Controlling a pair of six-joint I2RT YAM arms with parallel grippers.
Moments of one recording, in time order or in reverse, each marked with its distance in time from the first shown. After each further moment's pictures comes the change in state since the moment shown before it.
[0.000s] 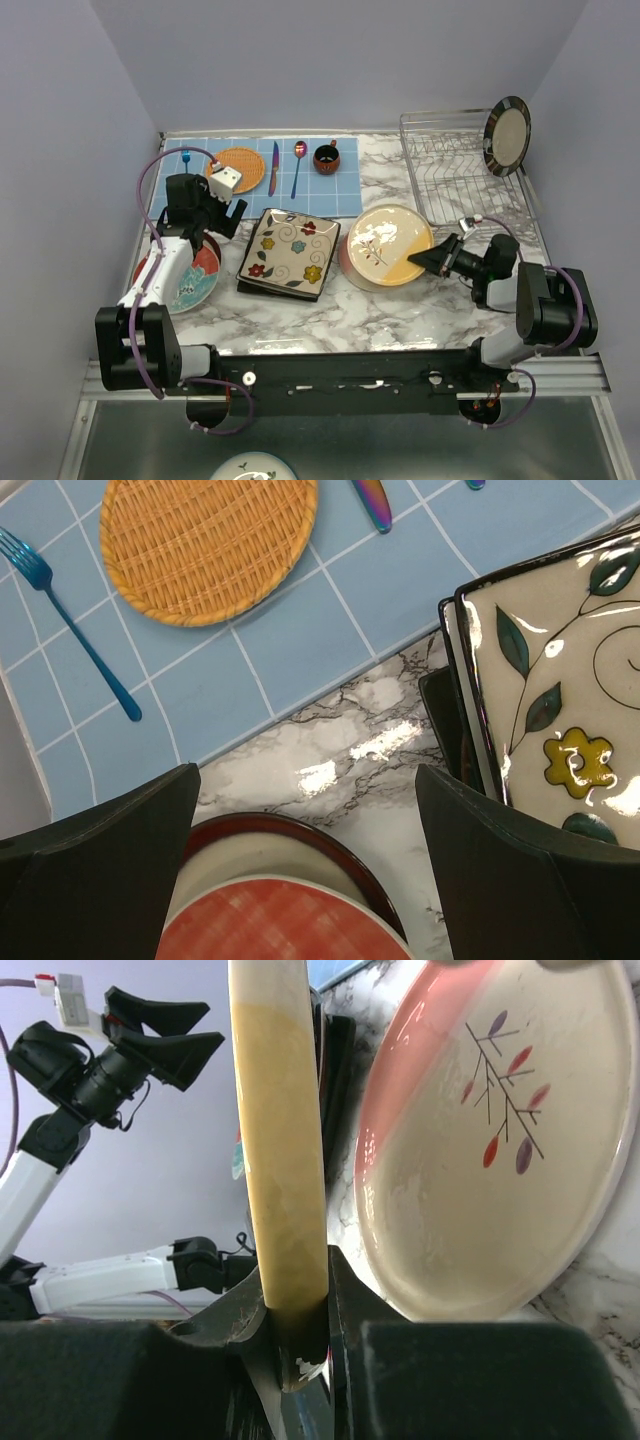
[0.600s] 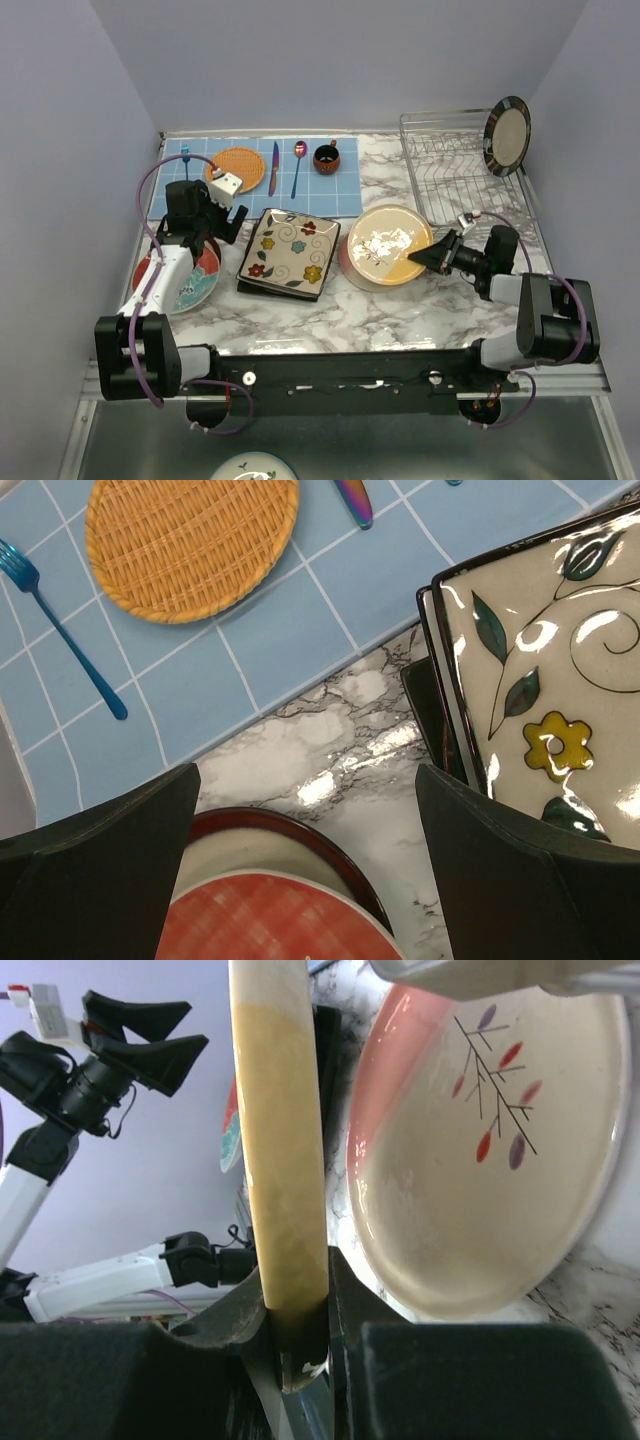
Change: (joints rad) left arm 0.000 -0.048 -0.067 0.034 0.023 0.009; right arm 0.013 -0.103 0.090 -0.353 0.009 -0.141
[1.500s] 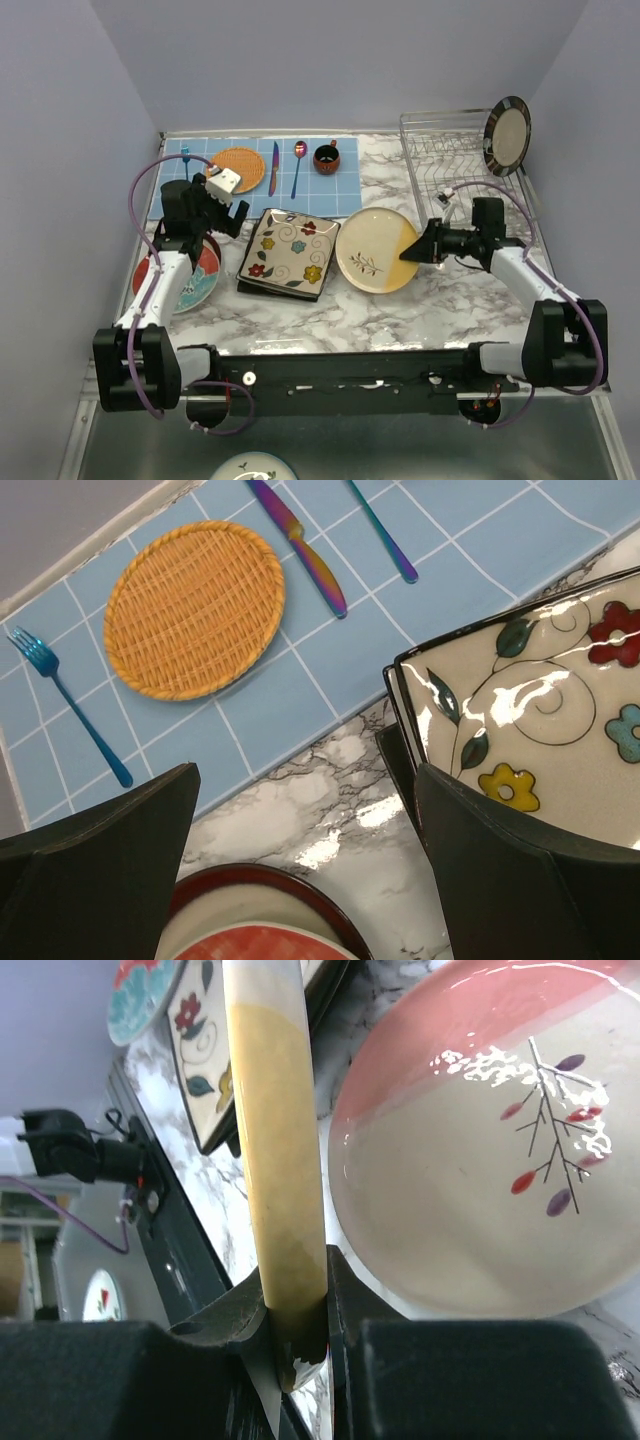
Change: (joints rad) left arm 0.000 -0.062 -0.031 0.114 0.117 -0.055; right arm 0.191 -0.115 0.371 -0.879 0.127 -0.727
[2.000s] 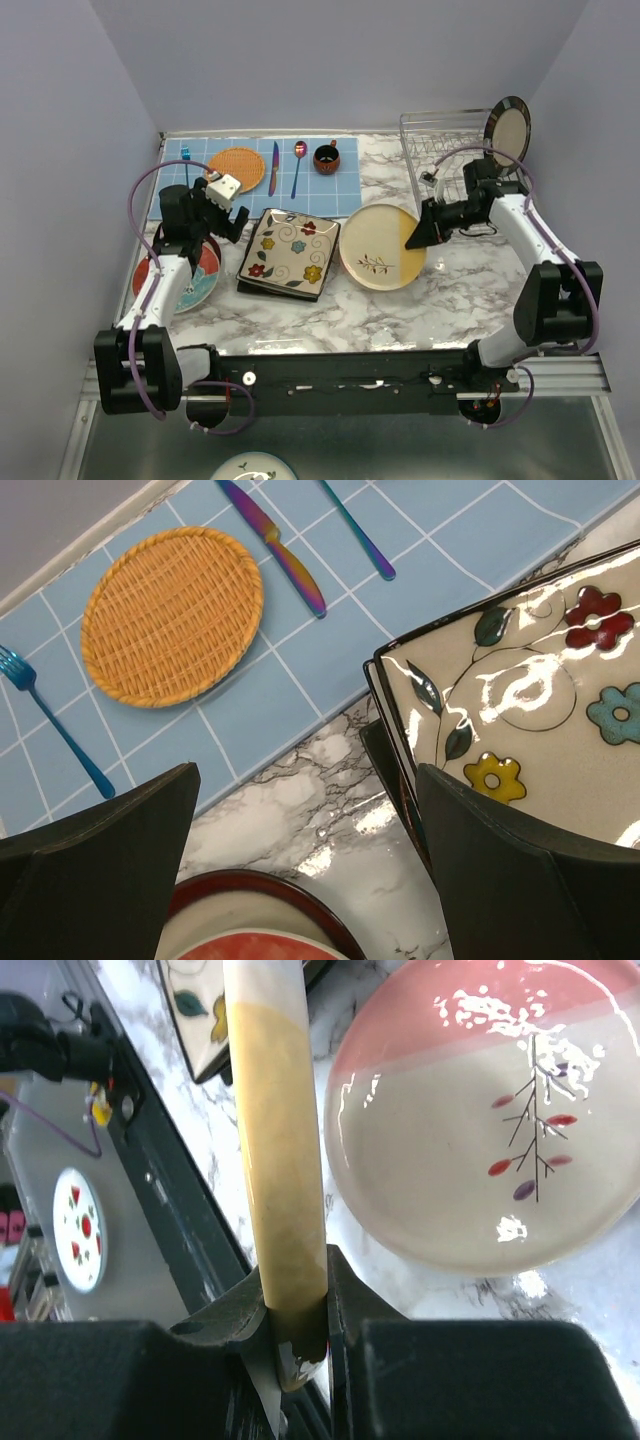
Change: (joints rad) left arm 0.020 0.001 -0.032 0.030 0.068 0.029; right arm 0.026 0.257 0.533 -0.737 0.075 -0.504
